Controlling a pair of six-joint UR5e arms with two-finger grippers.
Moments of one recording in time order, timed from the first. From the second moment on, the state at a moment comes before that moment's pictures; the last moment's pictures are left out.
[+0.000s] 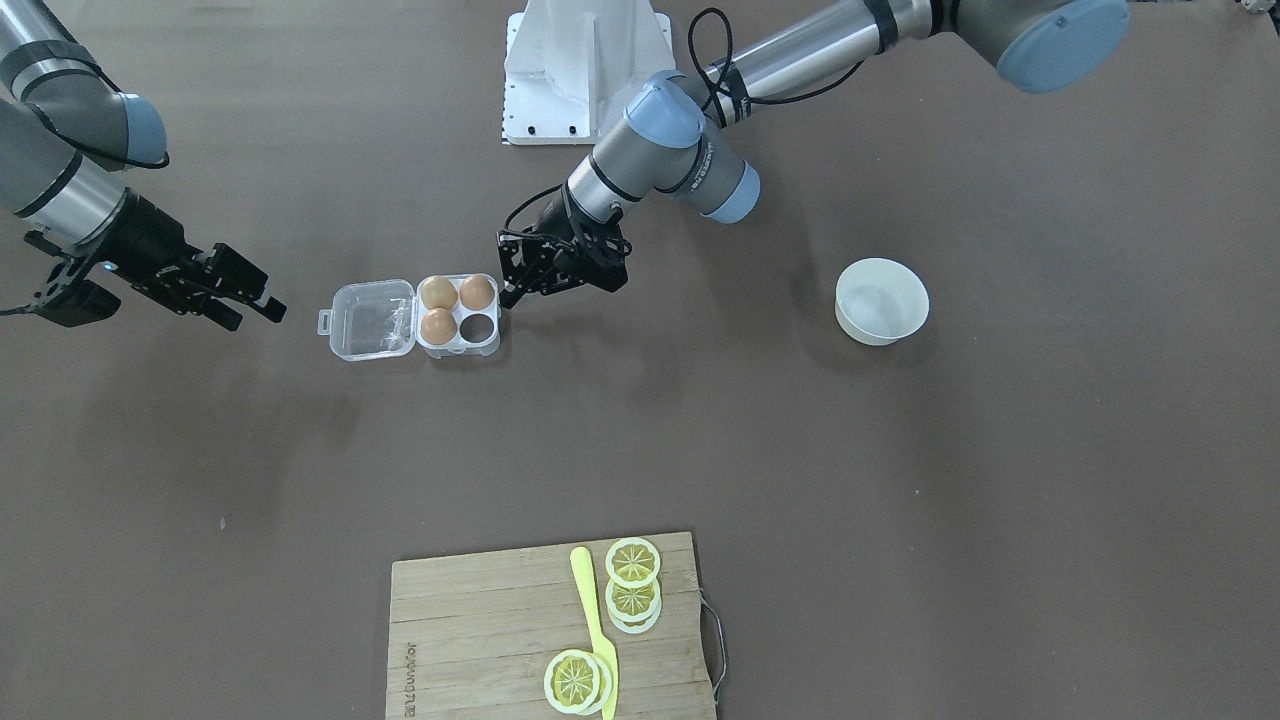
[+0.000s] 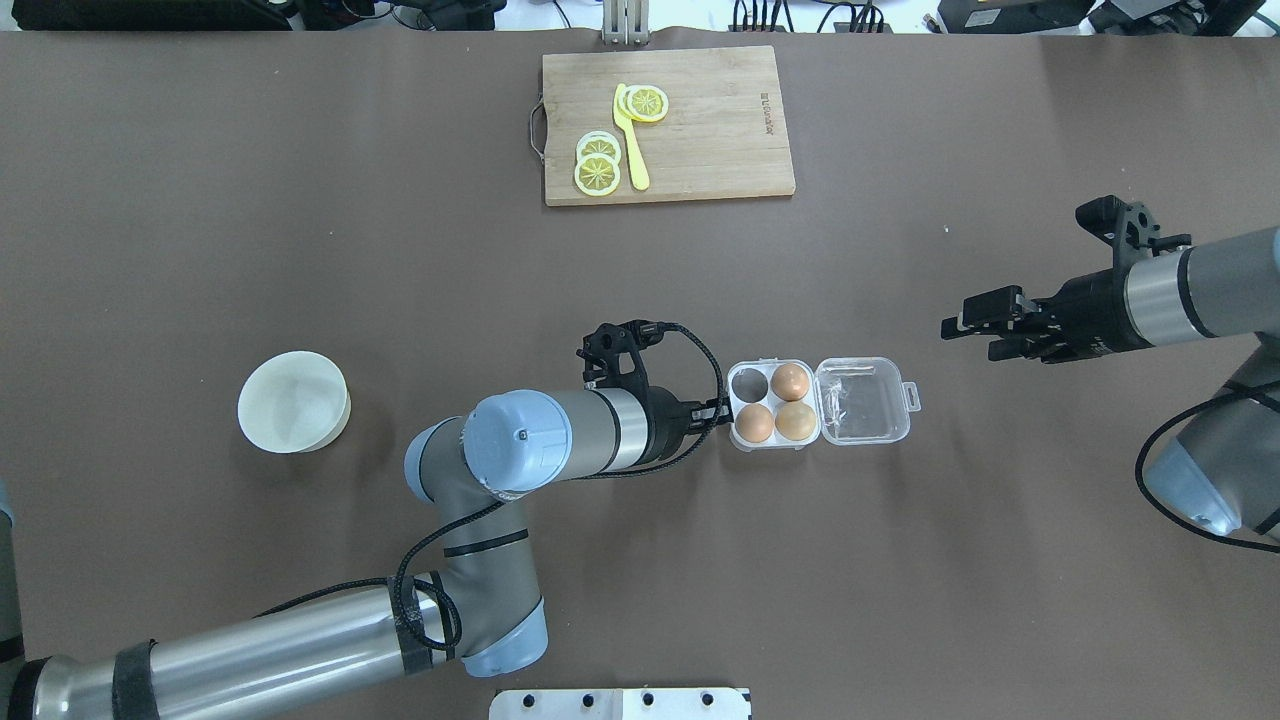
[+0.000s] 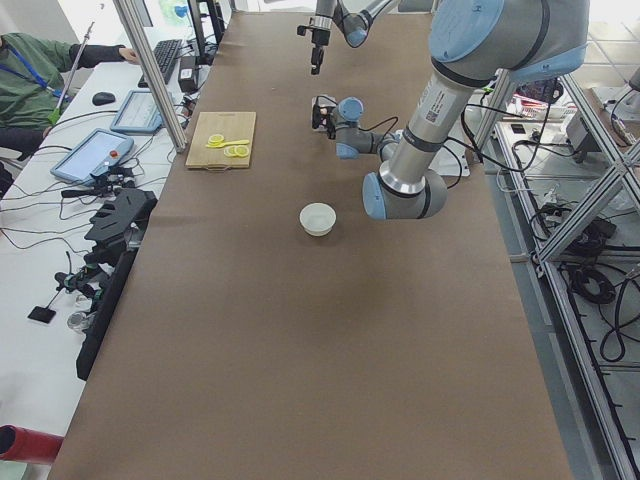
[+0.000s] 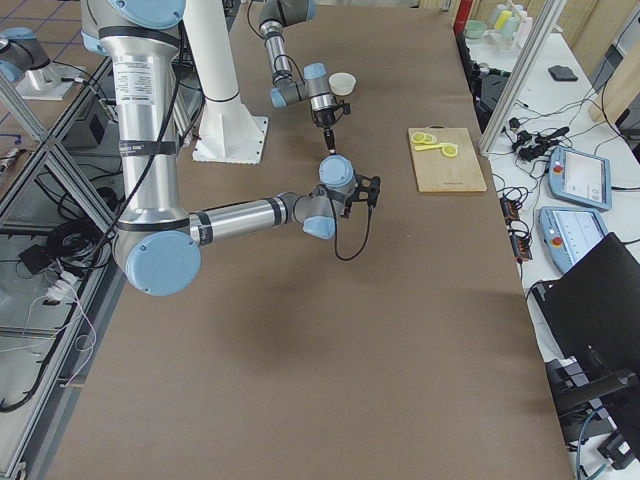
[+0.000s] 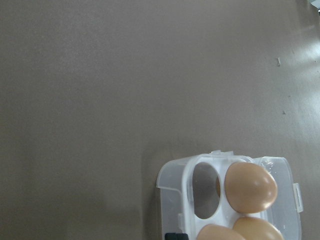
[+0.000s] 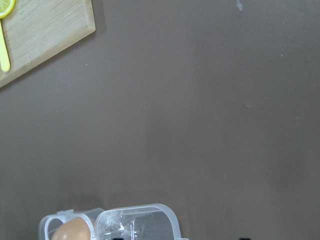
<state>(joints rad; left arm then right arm) -0.33 -2.37 -1.22 -2.64 -1.60 -1.52 0.85 -1.53 1.68 -0.52 2.20 1.42</state>
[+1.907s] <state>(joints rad) -0.33 -2.36 -1.22 -2.64 -1.60 -1.52 0.72 -1.53 1.52 -0.23 2.07 1.51</state>
